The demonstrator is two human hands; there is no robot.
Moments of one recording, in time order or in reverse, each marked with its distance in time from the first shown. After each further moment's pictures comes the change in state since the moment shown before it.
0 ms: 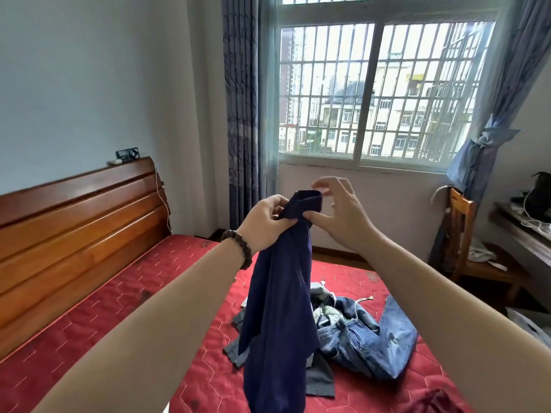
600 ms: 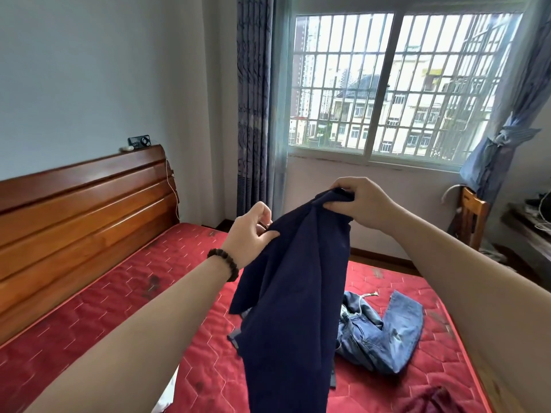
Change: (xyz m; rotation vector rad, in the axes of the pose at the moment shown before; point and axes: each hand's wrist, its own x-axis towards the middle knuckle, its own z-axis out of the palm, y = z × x) left_hand -0.044 -0.046 -0.023 0.270 0.179 0.023; right_hand 0.018 0.011 -0.020 -0.007 -0.231 0.007
